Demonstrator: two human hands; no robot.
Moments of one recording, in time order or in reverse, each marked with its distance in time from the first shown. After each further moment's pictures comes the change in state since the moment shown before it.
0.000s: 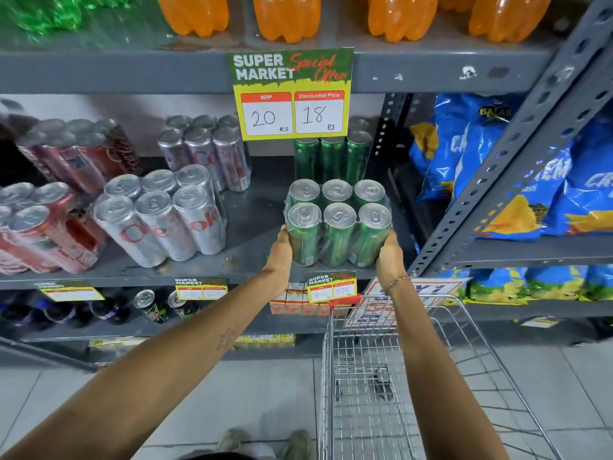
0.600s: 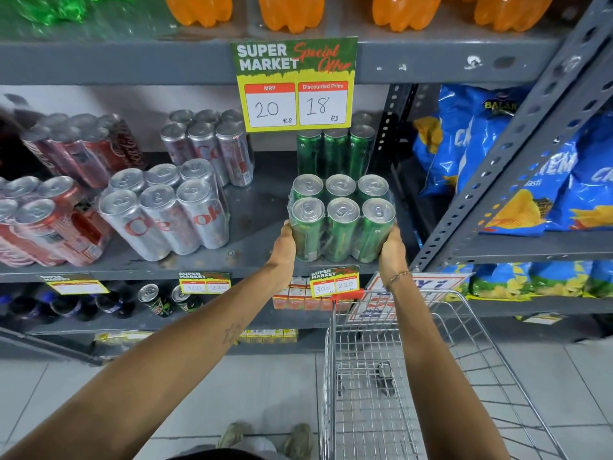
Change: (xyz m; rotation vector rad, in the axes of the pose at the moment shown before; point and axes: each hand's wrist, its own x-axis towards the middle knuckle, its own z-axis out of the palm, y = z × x) left_hand -0.013 0.005 0.001 0.036 -0.009 0.019; right_hand 0.007 0.008 -0.002 0.025 -0.008 0.026
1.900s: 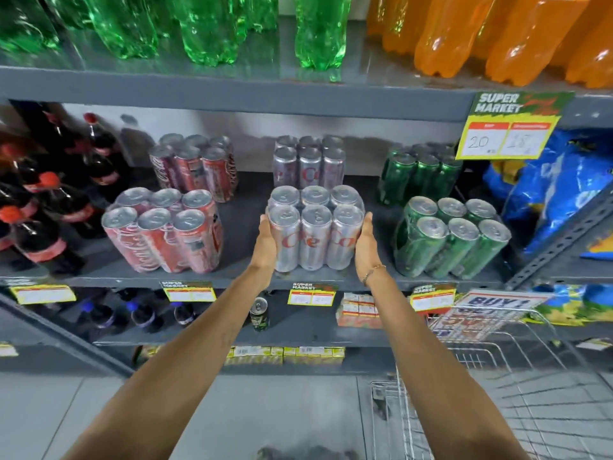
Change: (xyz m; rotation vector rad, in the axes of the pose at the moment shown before) left_hand 0.016 0.065 -0.253 -0.050 -0.046 0.271; right_hand -0.087 0.034 0.252 -0.059 -0.223 -0.108
